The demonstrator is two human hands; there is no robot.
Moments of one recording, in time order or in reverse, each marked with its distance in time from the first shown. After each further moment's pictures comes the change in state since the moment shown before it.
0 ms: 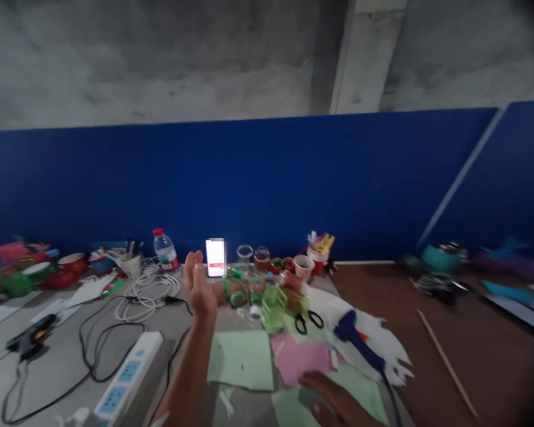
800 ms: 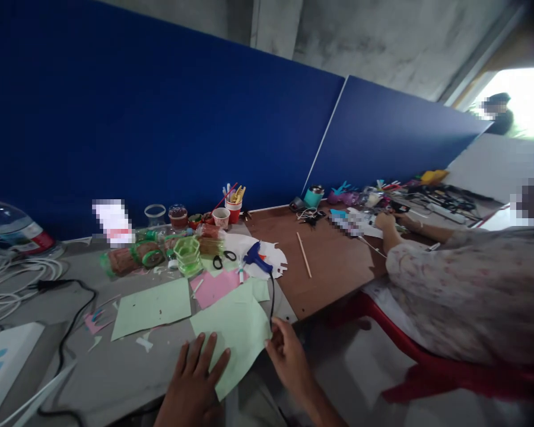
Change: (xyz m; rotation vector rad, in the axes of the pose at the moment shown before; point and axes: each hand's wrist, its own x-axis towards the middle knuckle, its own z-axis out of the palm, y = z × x) left_hand -0.266 -0.015 -0.131 1.153 -1.427 0.874; right_hand -0.127 0.048 0.018 -0.120 0.507 0.250
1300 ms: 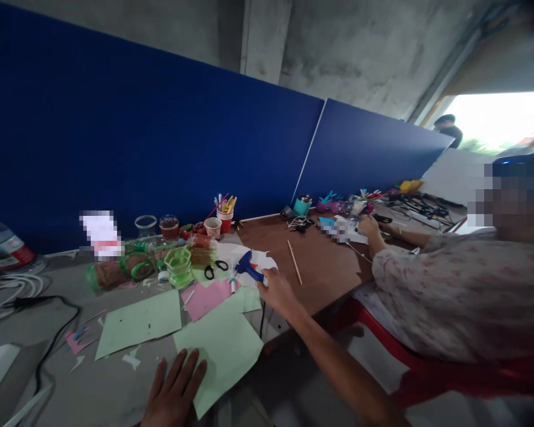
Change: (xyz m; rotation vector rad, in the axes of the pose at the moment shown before) left_hand -0.014 -0.015 0.012 0.046 0.165 -0.071; right_hand 0.140 -0.038 -0.039 -0.639 -0.113 -0.121
